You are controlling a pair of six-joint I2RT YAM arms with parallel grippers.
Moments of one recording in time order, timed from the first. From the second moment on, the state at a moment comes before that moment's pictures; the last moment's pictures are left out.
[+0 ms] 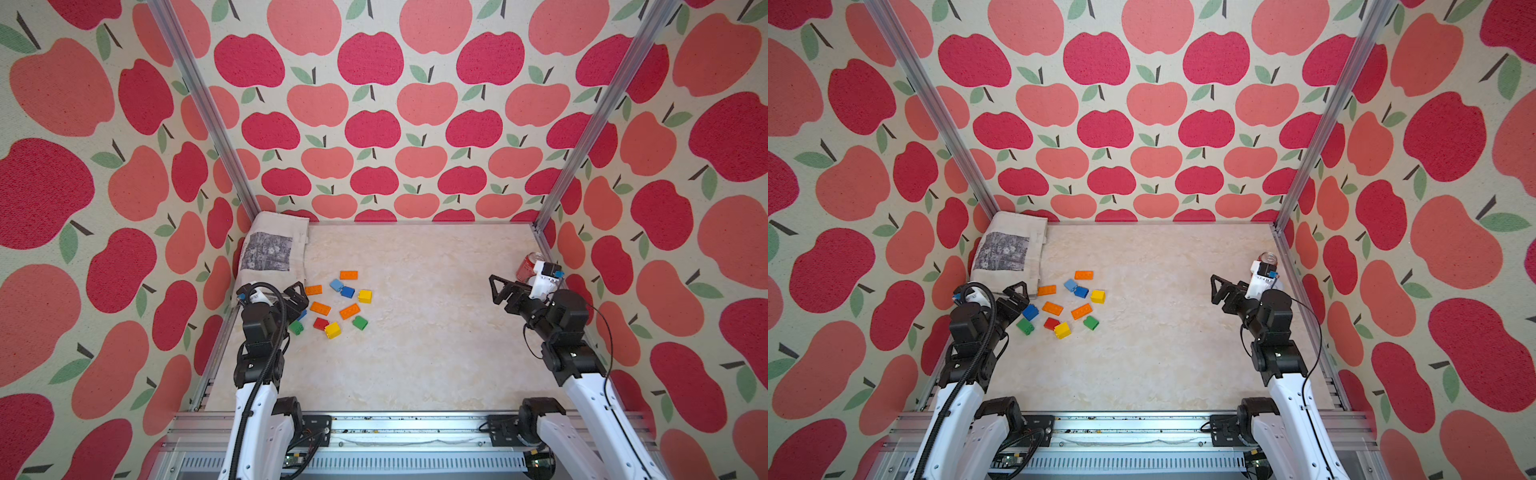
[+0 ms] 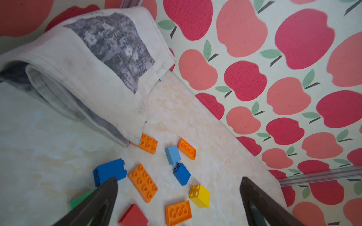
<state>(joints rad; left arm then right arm) 0.10 0.71 0.46 -0.17 0.14 -0.71 0.16 0.73 0.56 -0.12 -0.27 0.47</state>
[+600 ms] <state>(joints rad) -0.44 1.56 1.01 -0.61 -0.17 -0.30 0.45 0.74 0.50 -0.25 -0.16 0.44</state>
